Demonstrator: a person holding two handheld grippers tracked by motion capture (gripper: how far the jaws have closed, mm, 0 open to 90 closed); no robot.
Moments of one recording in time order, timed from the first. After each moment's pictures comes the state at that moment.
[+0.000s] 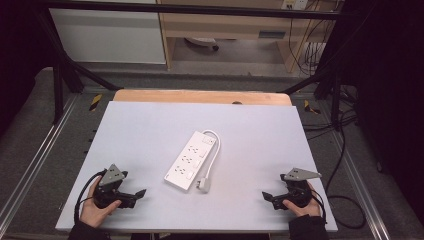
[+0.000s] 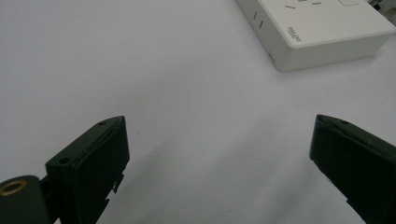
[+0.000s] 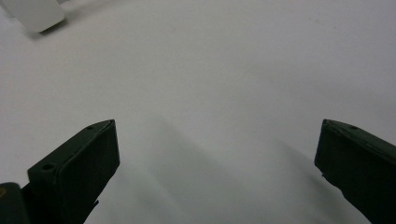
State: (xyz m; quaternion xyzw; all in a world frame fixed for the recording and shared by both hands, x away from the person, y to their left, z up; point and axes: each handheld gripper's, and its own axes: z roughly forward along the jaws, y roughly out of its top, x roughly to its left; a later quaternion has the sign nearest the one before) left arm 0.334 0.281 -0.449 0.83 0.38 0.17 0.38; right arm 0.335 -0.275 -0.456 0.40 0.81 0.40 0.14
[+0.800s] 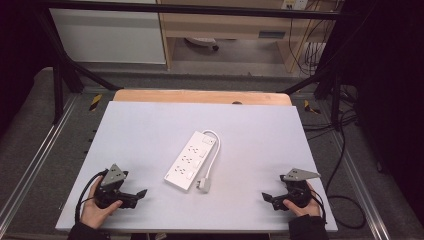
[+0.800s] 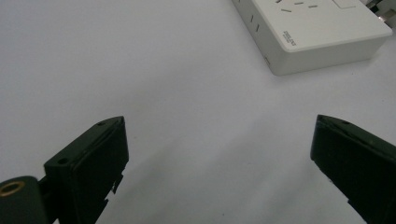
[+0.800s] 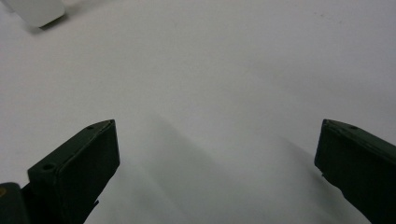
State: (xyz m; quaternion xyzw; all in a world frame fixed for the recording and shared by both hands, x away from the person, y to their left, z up) left arm 0.332 0.276 -0.444 0.83 0.37 0.18 0.38; right arm 0.335 -0.275 -0.457 0.40 0.81 0.40 0.13
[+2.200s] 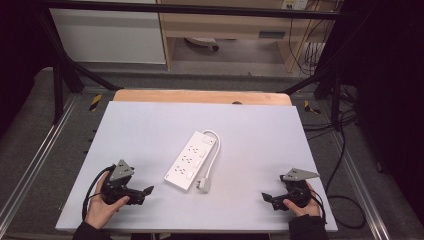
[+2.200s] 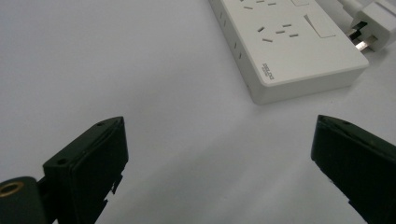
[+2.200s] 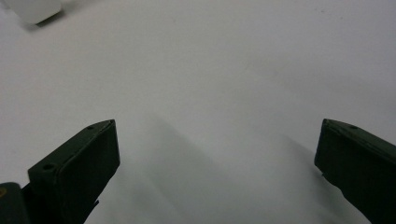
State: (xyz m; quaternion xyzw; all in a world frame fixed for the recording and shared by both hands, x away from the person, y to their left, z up) left arm 0.336 0.252 -0.425 0.83 0.38 0.18 0.37; right arm 0.336 -0.274 -0.458 0.40 0.82 0.39 0.13
